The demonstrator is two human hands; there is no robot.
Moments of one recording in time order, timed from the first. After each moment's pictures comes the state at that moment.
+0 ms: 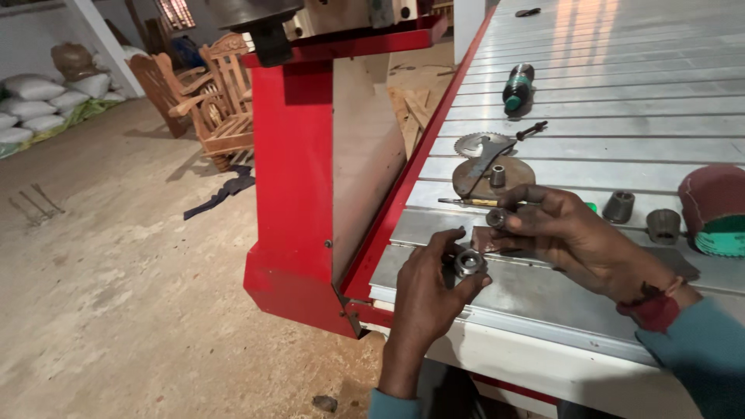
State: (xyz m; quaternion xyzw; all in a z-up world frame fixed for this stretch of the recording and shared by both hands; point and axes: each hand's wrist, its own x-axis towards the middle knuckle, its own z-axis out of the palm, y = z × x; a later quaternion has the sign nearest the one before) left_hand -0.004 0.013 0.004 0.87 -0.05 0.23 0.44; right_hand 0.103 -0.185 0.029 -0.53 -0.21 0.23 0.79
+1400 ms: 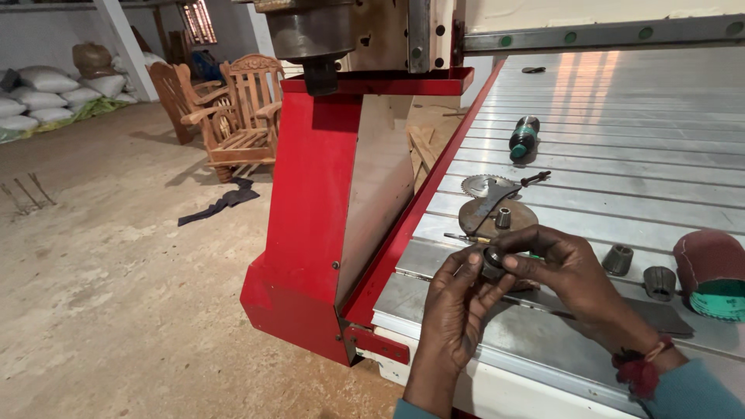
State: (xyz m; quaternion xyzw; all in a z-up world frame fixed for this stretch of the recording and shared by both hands) left_hand 0.043 -0.016 -0.017 0.25 -0.08 0.04 0.96; right_hand 0.106 -0.179 0.020 -0.69 -0.26 0.05 0.68
